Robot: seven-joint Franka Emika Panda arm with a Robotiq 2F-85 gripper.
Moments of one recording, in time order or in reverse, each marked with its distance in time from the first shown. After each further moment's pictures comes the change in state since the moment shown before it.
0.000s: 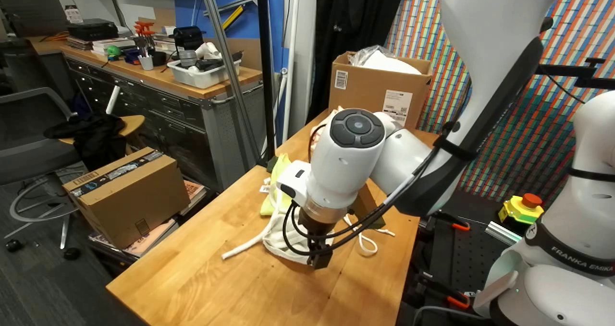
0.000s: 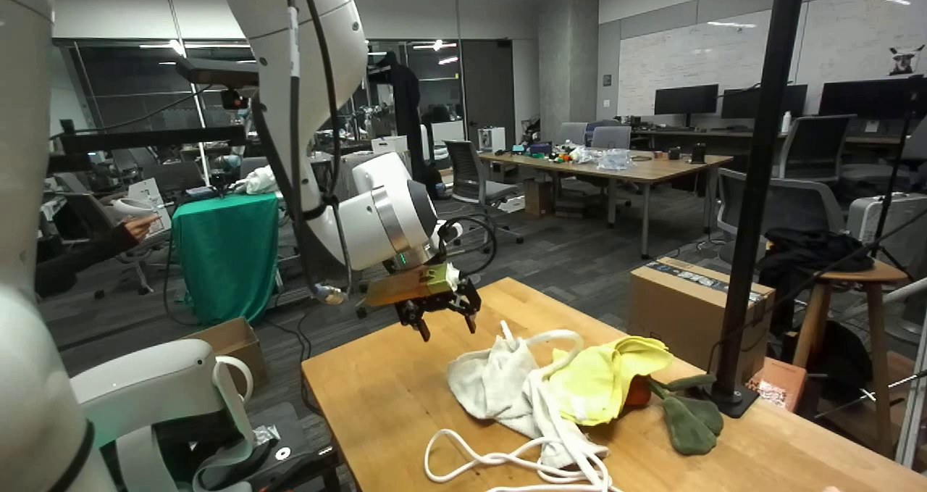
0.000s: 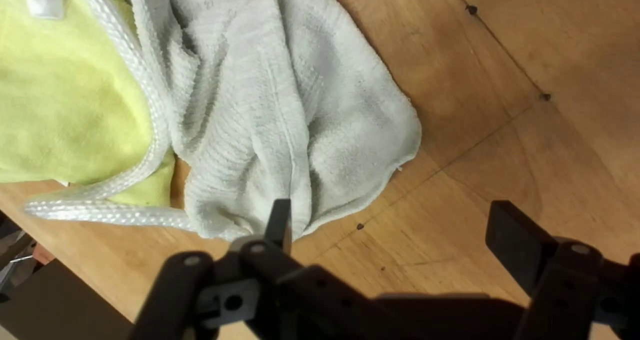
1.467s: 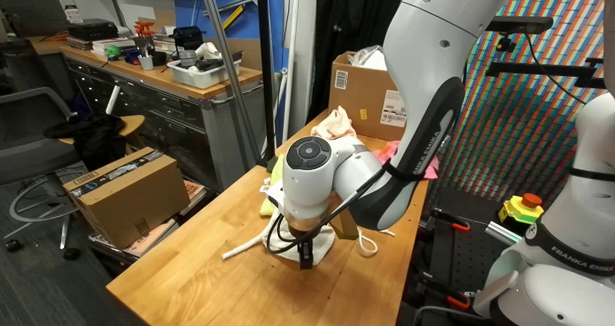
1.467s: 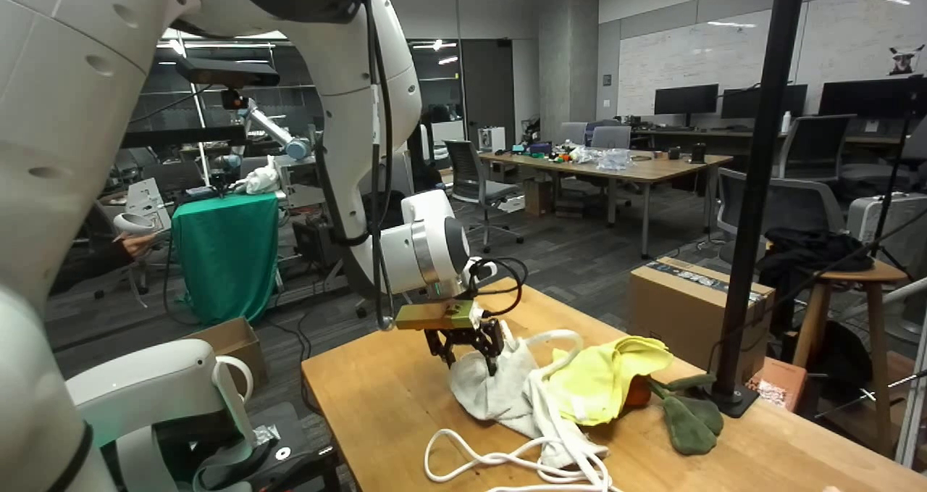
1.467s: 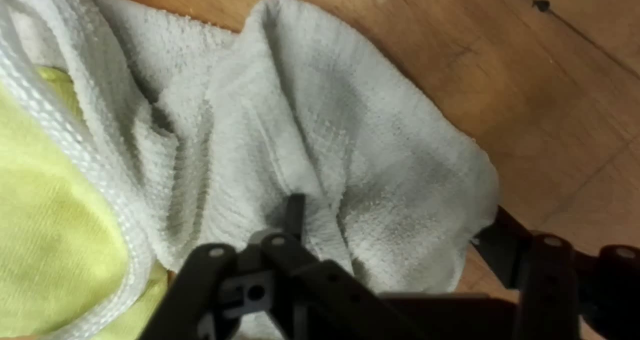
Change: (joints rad) arm -0.044 0.237 -0.008 0.178 0.134 -0.079 -0.003
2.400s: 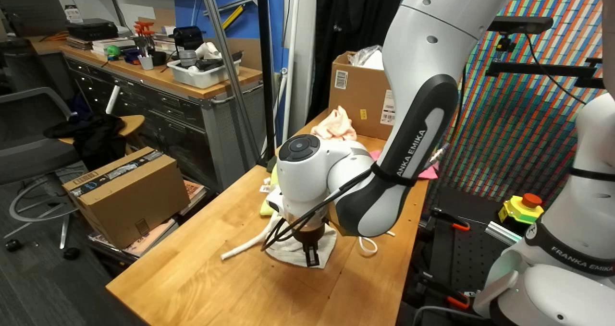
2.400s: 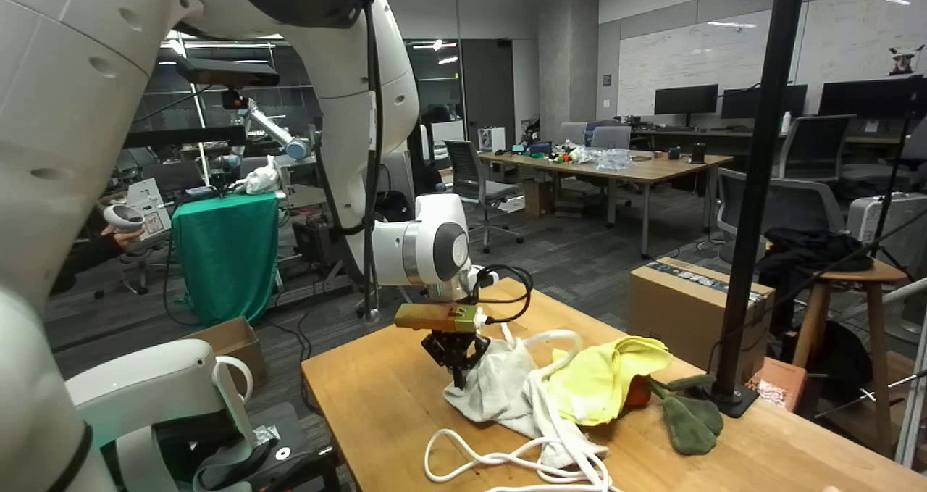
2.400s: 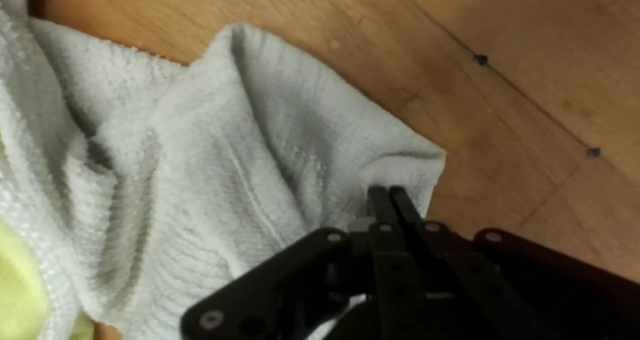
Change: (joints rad) arm -0.004 0.007 0.029 -0.003 0.318 -0.062 -0.328
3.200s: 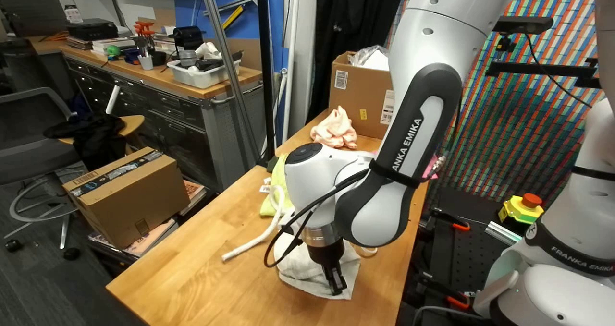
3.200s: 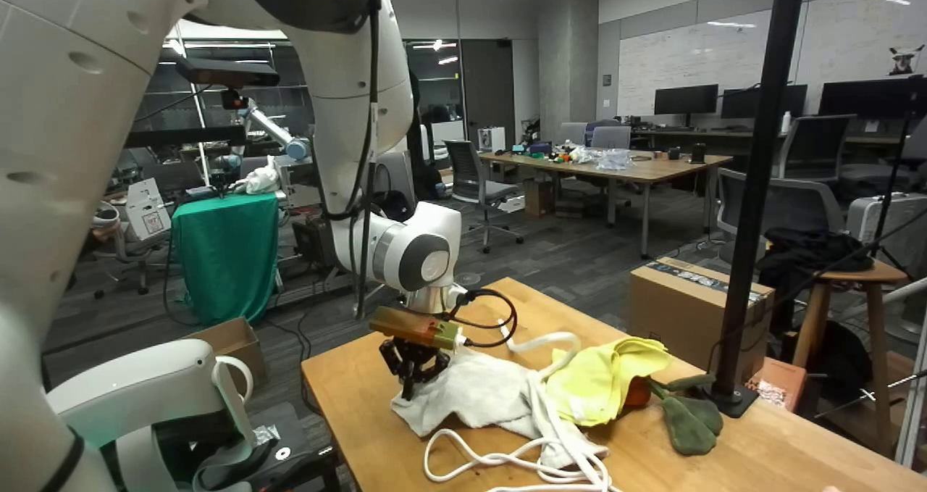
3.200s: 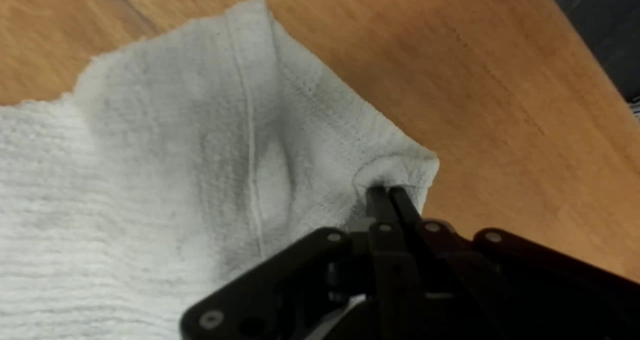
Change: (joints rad) arm -0.156 -0.002 0.218 -0.073 0.318 -0.096 -0.381
